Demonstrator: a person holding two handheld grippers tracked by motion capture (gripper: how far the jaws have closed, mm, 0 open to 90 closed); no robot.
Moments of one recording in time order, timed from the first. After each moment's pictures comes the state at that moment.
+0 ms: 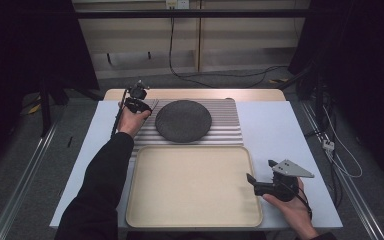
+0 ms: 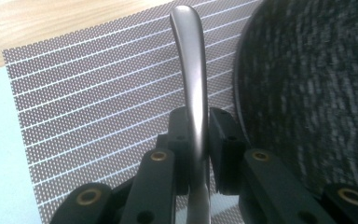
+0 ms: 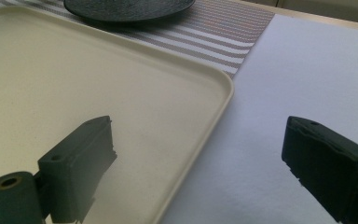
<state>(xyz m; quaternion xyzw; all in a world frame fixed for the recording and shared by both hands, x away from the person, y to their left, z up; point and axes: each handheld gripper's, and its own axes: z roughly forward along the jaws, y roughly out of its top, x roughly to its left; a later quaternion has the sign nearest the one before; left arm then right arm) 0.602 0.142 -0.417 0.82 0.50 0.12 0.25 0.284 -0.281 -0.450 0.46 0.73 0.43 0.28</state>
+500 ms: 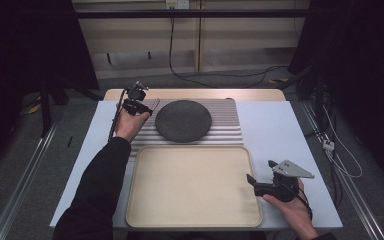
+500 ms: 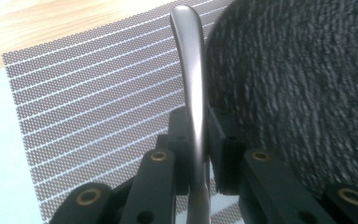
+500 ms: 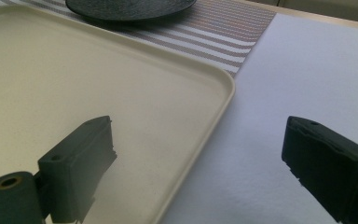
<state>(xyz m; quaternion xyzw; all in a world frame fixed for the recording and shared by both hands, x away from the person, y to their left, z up) 0.576 0.144 -0.402 0.82 0.48 0.12 0.28 0.282 -0.281 -0.450 0.46 0.73 0.43 0.27</state>
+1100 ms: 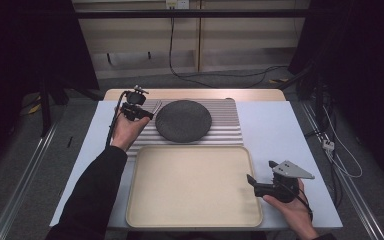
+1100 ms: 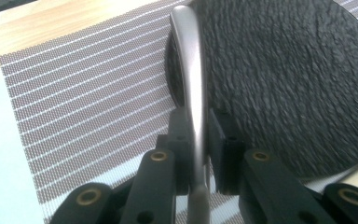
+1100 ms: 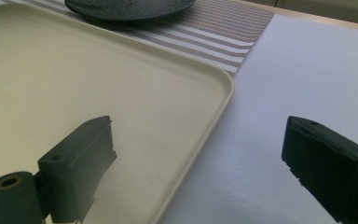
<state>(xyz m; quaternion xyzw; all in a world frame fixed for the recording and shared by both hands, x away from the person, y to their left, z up) 0.540 0.140 -0.383 0.83 0.45 0.12 0.30 0.280 -0.280 -0.449 0.46 0.73 0.42 0.28</state>
